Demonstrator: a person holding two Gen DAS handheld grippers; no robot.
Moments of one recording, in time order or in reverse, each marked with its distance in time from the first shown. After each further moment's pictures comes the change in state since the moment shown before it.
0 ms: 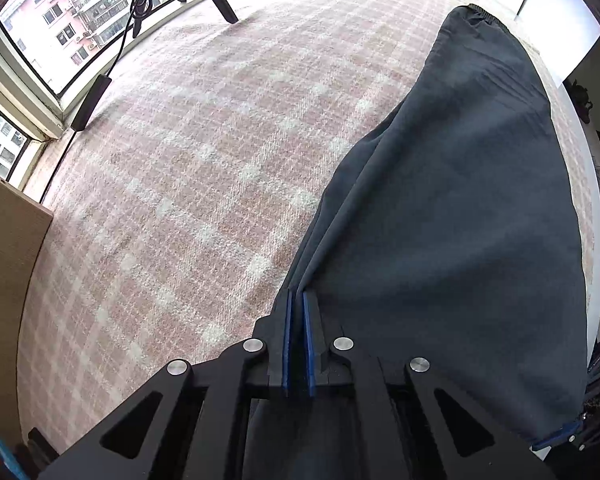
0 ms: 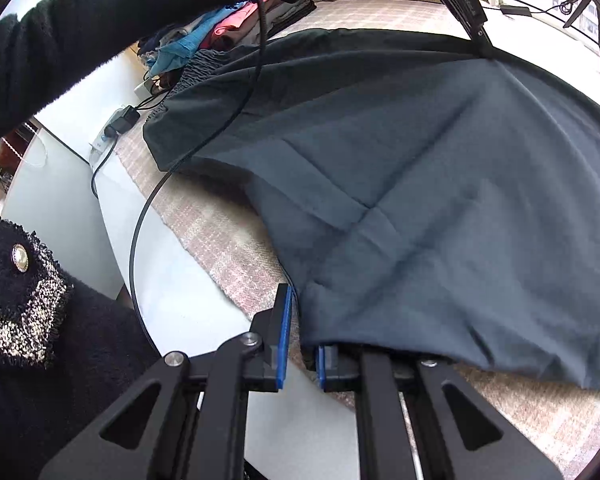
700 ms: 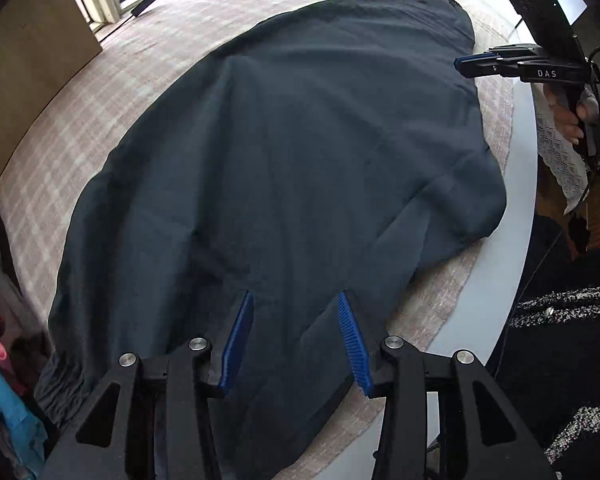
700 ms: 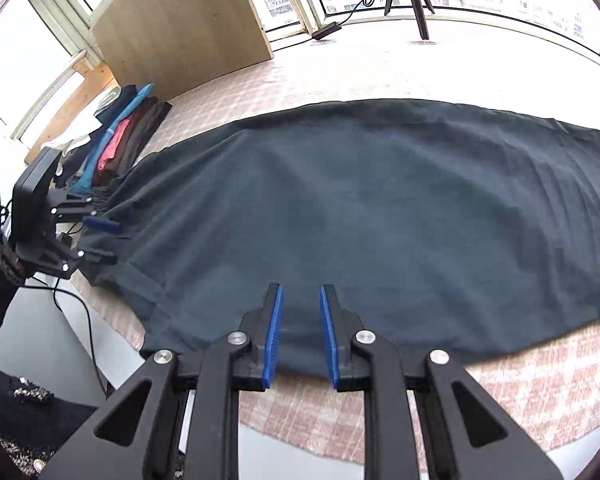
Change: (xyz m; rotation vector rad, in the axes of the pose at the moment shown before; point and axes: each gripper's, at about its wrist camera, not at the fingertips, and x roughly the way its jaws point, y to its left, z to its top) left arm -0.076 -0.071 -0.239 -0.232 0.066 0.005; right arm -0.101 -0.146 -0.020 0.322 -0.156 -0.215
